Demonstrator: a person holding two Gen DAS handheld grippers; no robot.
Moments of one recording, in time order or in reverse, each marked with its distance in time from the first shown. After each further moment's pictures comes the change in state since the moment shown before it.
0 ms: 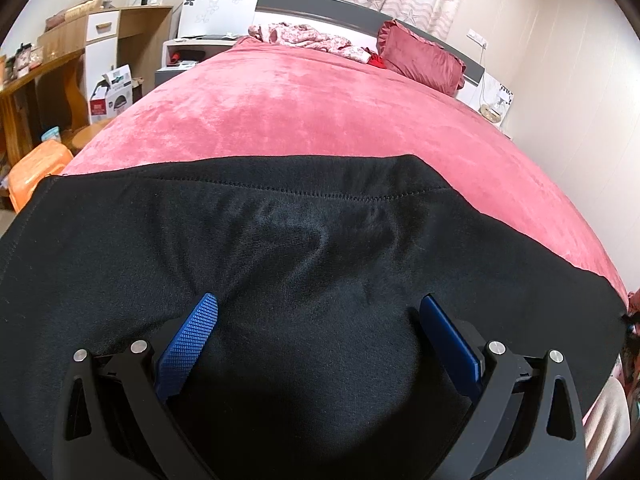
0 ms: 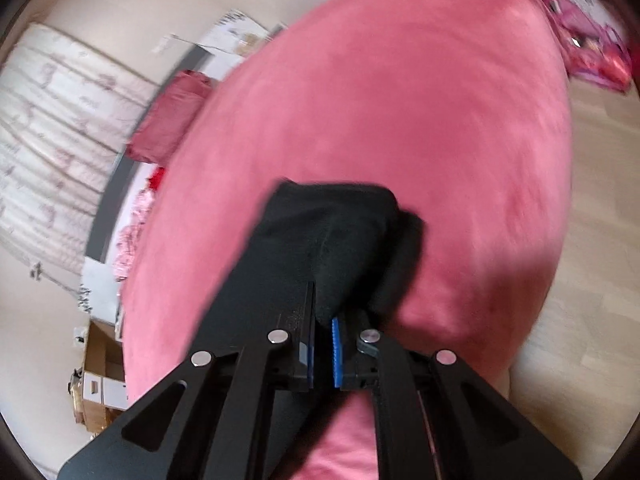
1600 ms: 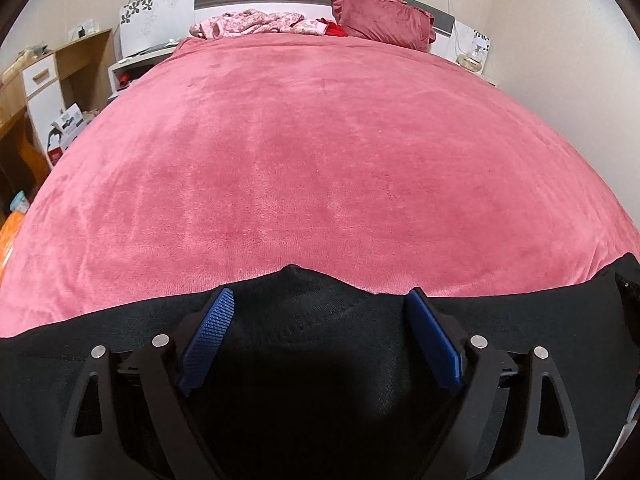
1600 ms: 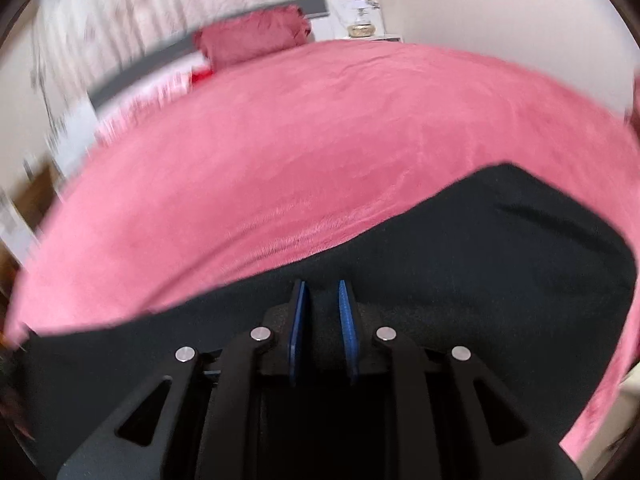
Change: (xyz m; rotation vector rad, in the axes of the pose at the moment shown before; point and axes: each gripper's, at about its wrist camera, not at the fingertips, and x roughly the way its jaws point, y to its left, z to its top) left arm 0.096 -0.061 0.075 0.211 0.101 0.004; right arm 0.081 0.116 -0.079 -0.556 -0.060 -0.066
